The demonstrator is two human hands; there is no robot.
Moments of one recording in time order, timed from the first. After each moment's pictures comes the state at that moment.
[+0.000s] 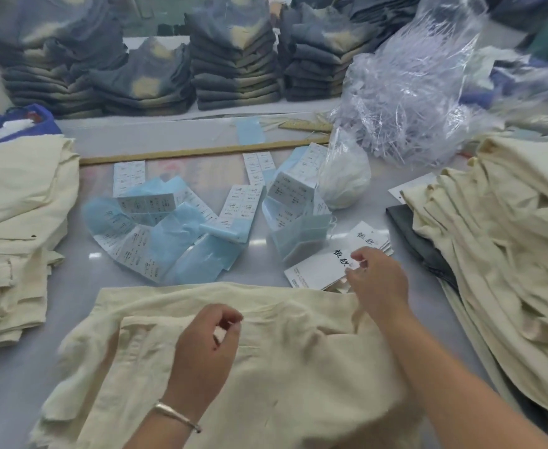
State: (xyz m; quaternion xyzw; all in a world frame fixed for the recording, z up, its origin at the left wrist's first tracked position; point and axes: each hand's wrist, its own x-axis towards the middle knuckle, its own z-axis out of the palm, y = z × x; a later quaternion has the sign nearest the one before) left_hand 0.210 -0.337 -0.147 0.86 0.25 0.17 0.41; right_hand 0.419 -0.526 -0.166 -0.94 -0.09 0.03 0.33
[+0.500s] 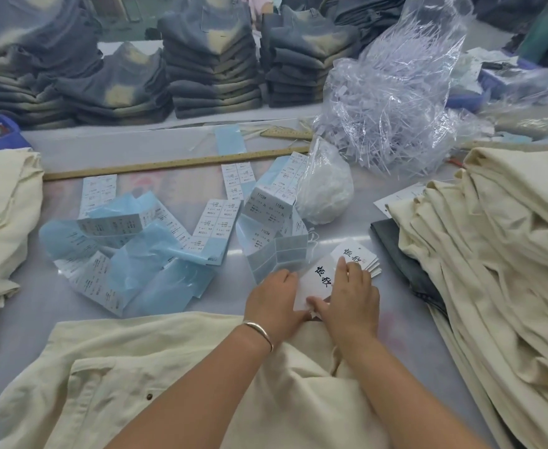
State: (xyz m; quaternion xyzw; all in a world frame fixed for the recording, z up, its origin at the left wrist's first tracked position) left_hand 0.395 -0.378 -0.200 0.98 0.10 -0.02 0.15; right_hand 0.442 -0.509 -0.198 -0.99 -0.13 0.00 0.10
